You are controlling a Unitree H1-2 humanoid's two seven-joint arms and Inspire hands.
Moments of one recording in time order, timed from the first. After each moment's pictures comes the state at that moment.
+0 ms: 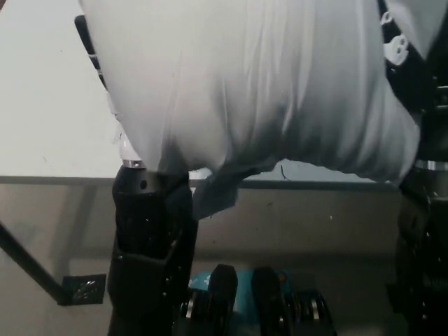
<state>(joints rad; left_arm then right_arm) -0.67 -0.16 -0.08 -0.16 0.00 -0.31 0.25 -0.65 -0.03 0.08 -0.52 -0.12 0.14 -0.13</state>
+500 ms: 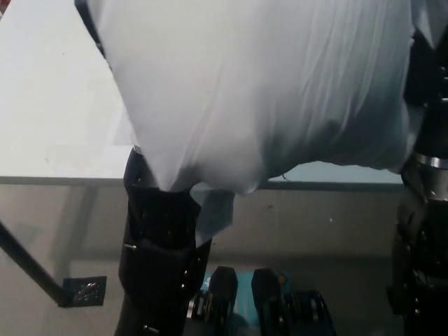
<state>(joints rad) -0.75 -0.18 -0.11 -0.20 0.11 -0.28 0.28 -0.69 -0.03 0.11 -0.50 -0.21 0.15 -0.13</state>
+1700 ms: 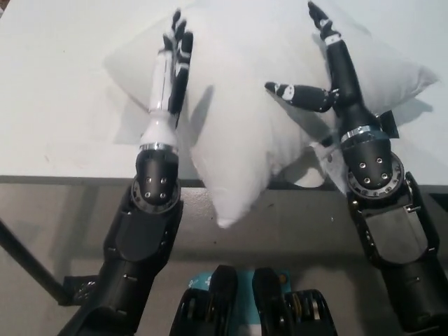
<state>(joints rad) -0.79 0.00 -0.03 0.69 0.15 -0.31 0.32 -0.75 -0.08 0.10 0.35 -0.24 0.06 -0.13</state>
